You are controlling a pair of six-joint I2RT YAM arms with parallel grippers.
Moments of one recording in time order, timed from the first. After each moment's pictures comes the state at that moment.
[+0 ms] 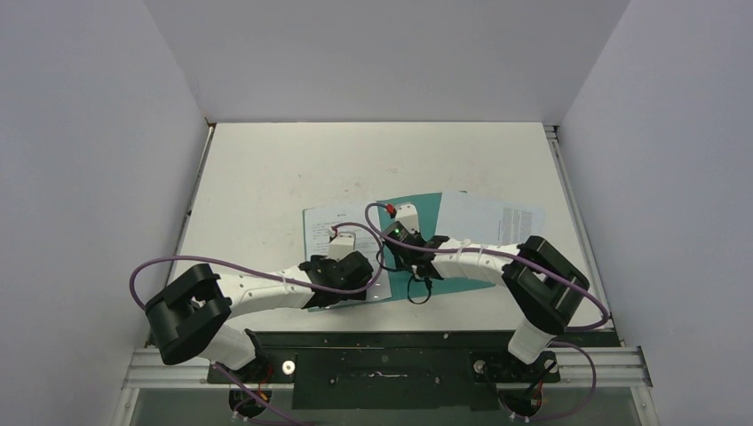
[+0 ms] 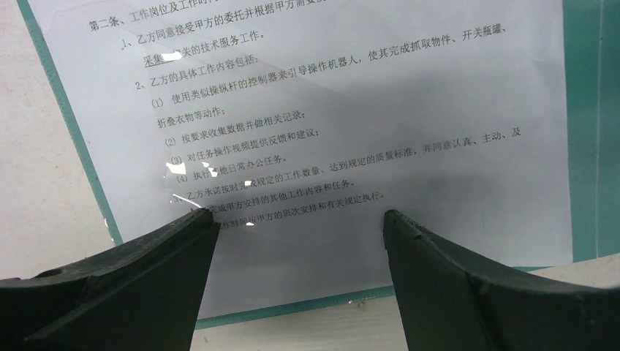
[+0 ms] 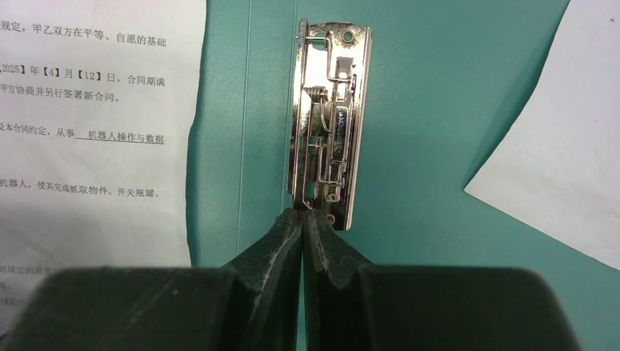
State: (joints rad) left arm -1.01 1.44 0.67 -0.37 -0.50 -0.85; right arm 0.87 1.67 0.89 -0.21 0.43 0.51
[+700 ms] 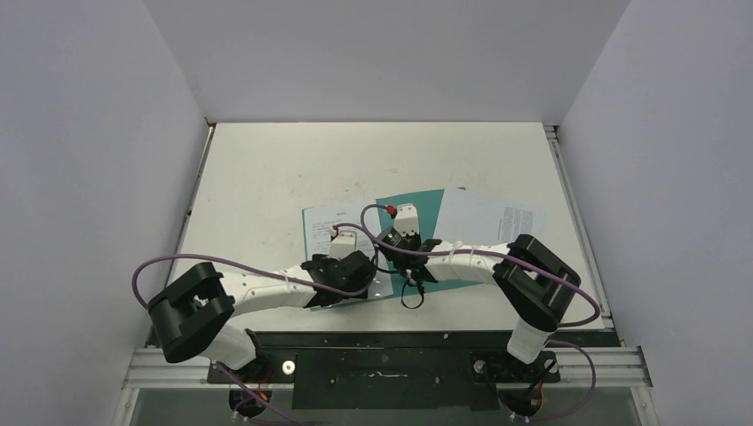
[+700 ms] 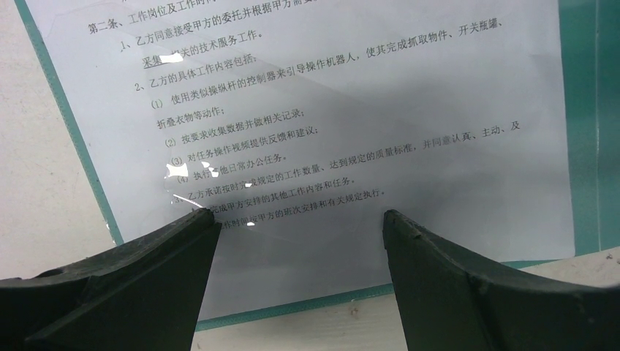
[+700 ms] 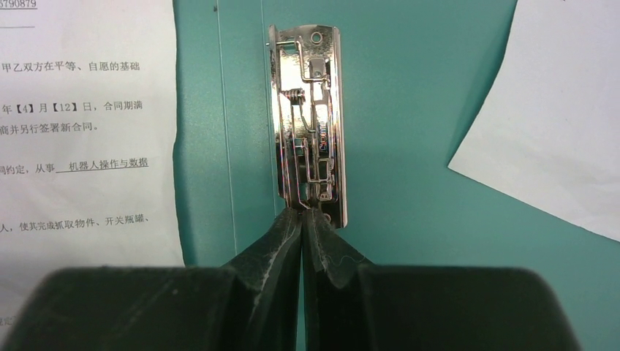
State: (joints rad) left arm -1.02 1.46 0.68 -0.36 -0.51 -0.85; right arm 0.91 1.72 0.90 -0.20 0.59 0.58
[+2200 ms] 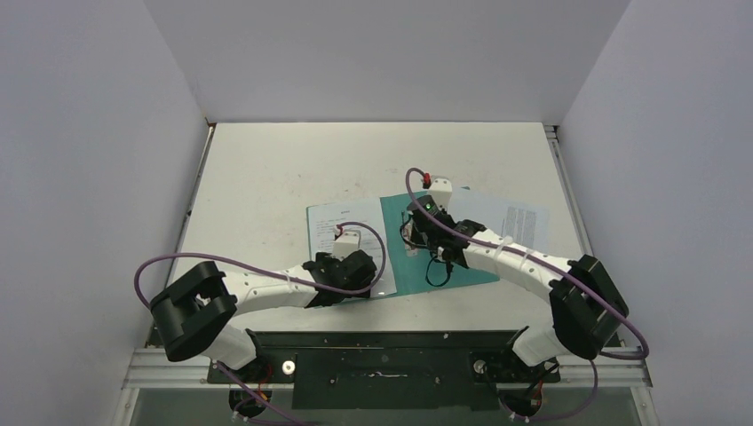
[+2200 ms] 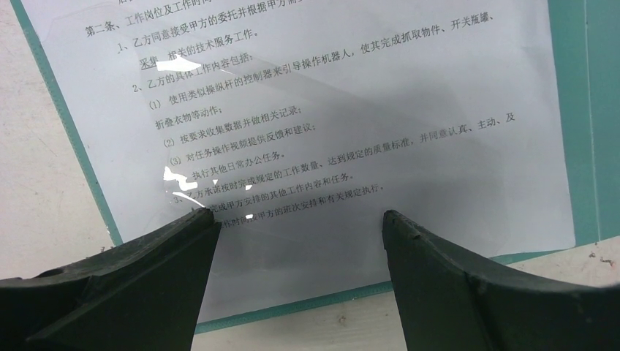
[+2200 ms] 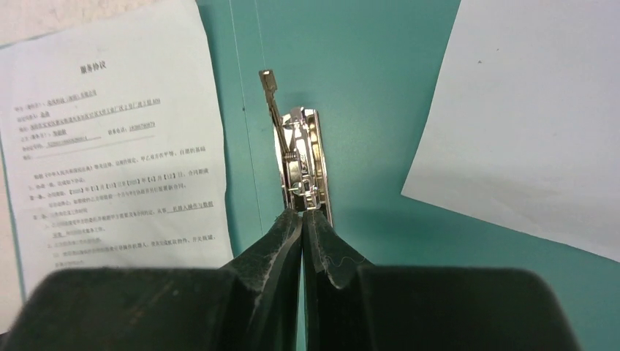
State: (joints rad) left arm -1.02 1.47 0.68 -0.31 -0.50 -0.82; right arm 0.77 1.47 0.93 -0.28 0.45 0.63
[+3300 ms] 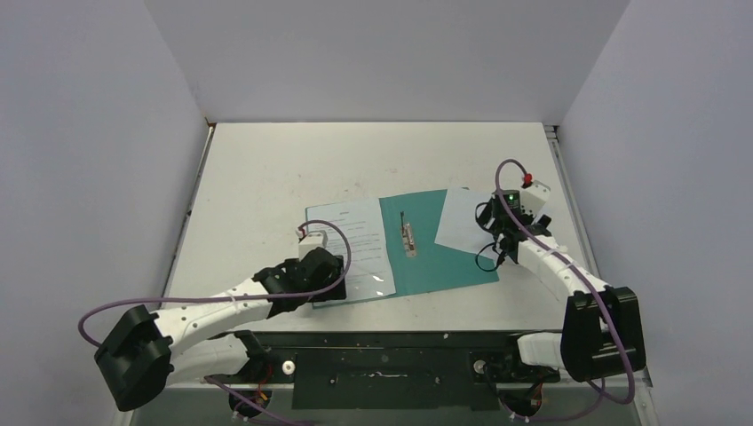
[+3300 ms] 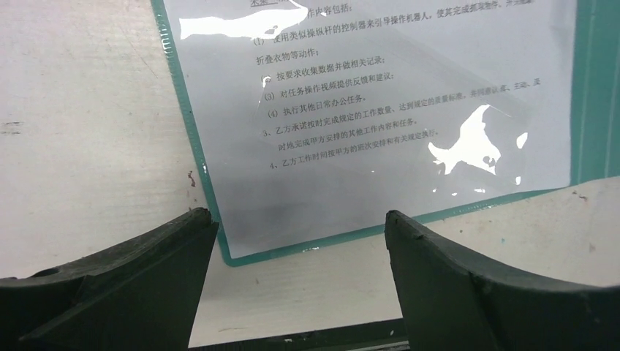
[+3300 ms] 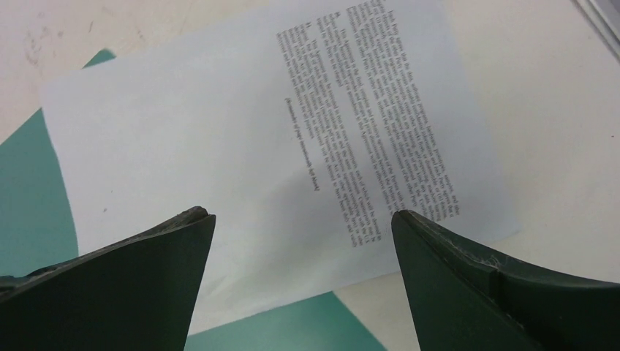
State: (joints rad) left arm -0.87 1.12 0.54 -0.44 -0.35 -0.83; right arm 0.20 1.28 0.71 -0.26 0.52 0.60
